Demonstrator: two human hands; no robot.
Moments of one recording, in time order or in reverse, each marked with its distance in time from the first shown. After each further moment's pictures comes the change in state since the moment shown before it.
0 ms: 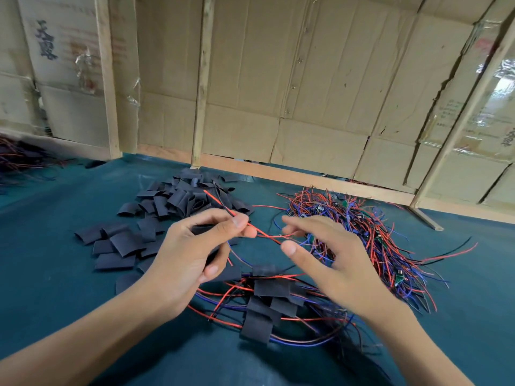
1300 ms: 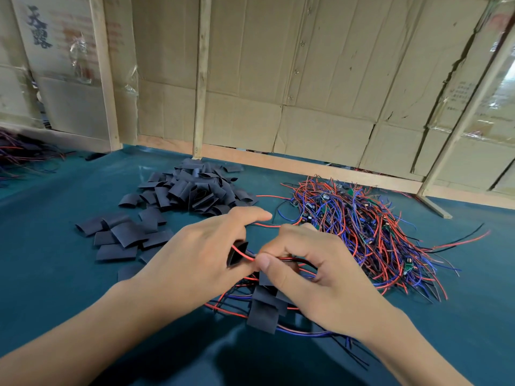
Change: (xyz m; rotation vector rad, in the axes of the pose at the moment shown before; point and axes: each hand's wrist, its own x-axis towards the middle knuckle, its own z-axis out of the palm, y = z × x) left_hand -0.014 0.010 0.002 1.183 -0.196 0.550; right_hand -0.005 -0.051 0.019 0.135 -0.138 -0.095
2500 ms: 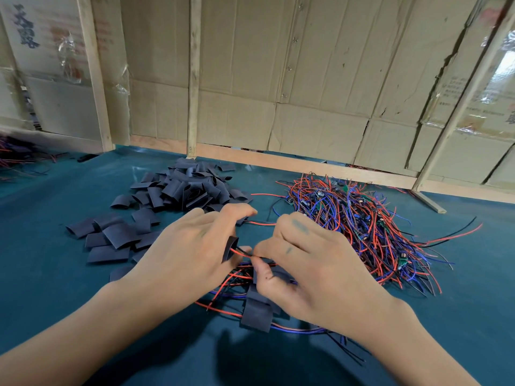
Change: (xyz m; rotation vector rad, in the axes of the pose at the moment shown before) left_hand 0.005 -0.008 0.007 0.282 -0.039 0.012; right_hand -0.001 0.005 -0.003 -0.625 0.082 -0.303
